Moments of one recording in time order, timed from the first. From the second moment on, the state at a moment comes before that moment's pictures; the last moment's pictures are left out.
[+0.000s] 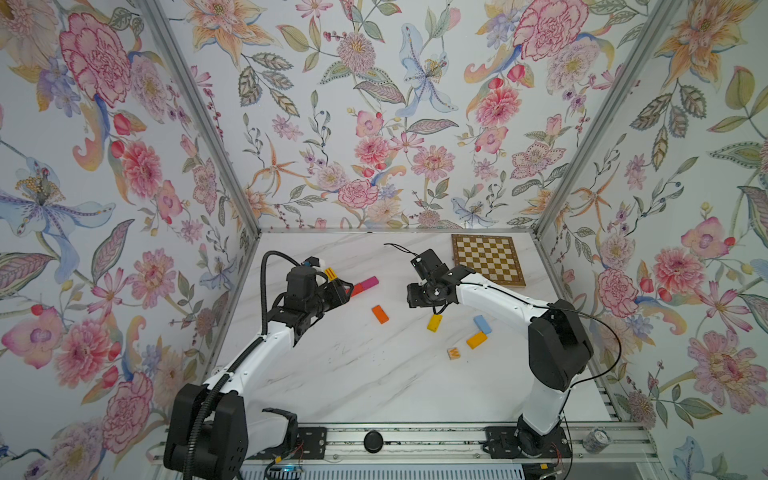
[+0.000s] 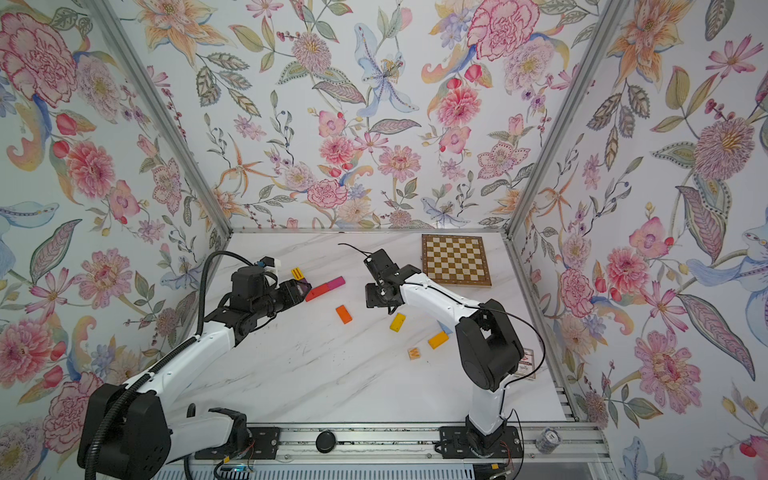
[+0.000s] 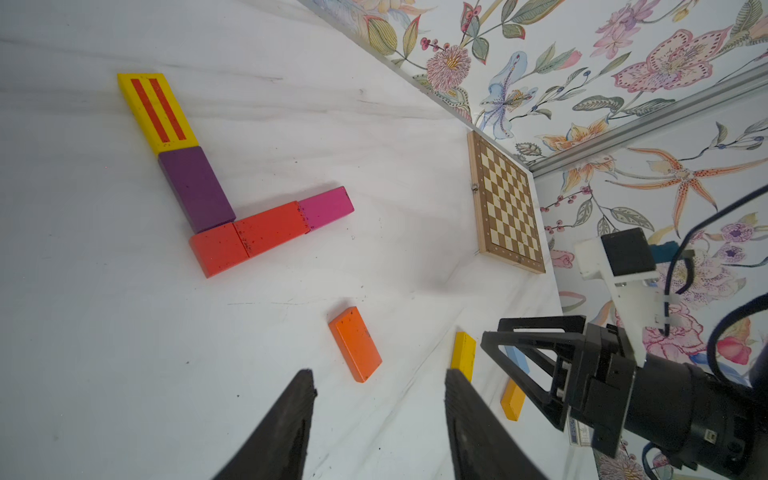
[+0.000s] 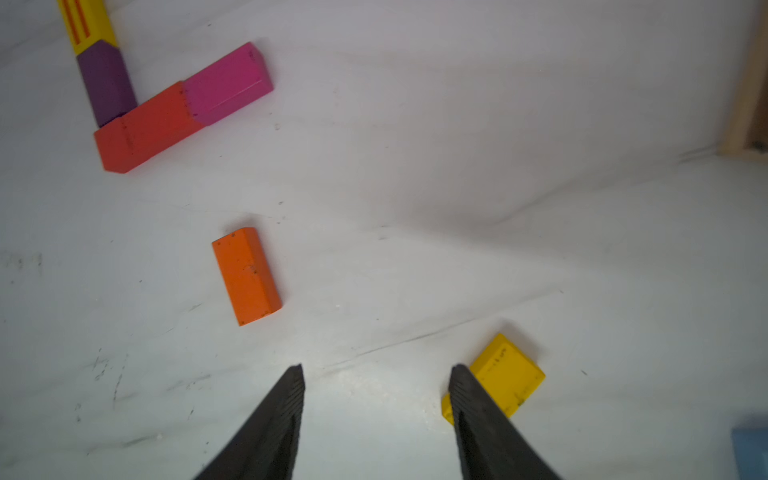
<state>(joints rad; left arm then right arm) -0.24 1.26 0.78 -0.11 0.33 -0.63 0.65 1.81 1.37 -0.64 0.06 0.52</state>
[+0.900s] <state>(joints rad) -0.26 1.35 0.78 -0.11 0.34 -0.62 0.64 1.82 1.18 -0.58 0.15 0.78</state>
